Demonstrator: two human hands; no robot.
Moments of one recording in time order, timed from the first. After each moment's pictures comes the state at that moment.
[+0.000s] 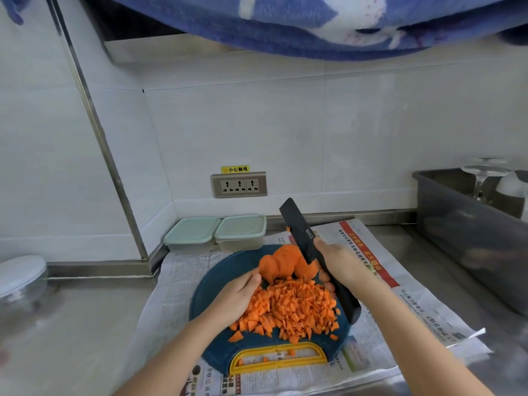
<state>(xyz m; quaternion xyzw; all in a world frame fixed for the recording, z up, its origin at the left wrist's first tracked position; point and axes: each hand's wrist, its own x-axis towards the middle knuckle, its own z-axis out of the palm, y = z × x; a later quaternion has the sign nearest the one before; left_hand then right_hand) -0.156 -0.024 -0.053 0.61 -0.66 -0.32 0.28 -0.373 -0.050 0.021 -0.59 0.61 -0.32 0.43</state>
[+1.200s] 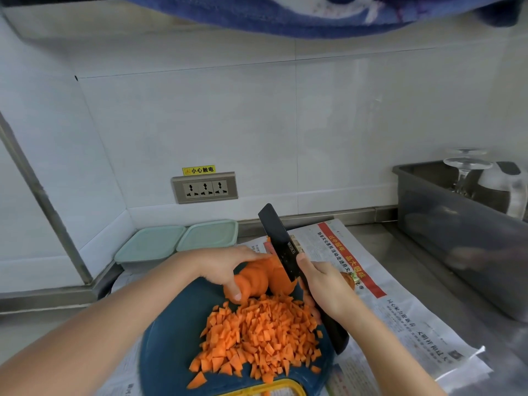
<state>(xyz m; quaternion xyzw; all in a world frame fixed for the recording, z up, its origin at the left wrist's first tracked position) -0.168 -0.143 0.012 0.48 -0.85 -0.20 -0.11 -0.389 -0.063 -0.012 -0.61 0.56 -0.37 0.43</state>
